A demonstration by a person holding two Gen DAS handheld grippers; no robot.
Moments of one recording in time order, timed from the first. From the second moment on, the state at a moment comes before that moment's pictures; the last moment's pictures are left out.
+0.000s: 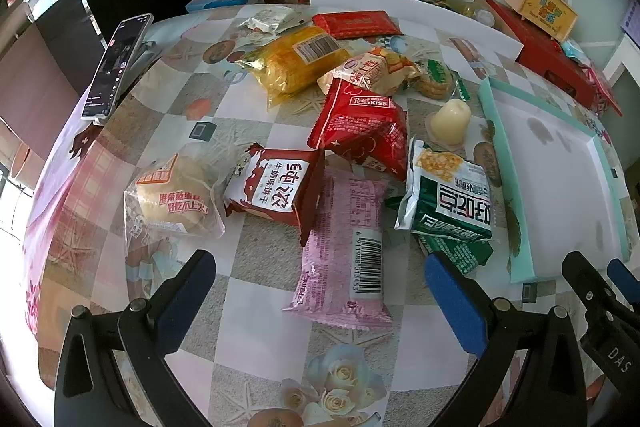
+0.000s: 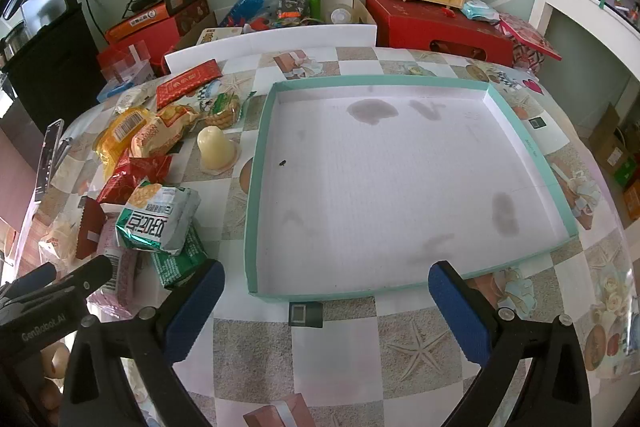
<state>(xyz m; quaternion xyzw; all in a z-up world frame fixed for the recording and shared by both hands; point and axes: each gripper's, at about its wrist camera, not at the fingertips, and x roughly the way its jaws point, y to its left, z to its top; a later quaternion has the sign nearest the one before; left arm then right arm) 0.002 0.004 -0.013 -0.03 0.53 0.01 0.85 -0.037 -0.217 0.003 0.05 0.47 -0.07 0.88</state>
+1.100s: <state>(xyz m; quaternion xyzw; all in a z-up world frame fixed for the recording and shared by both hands) 0.001 0.007 -0.015 -0.03 0.53 0.01 0.85 -0.038 -0.216 0.002 0.05 0.47 -0.07 0.88</state>
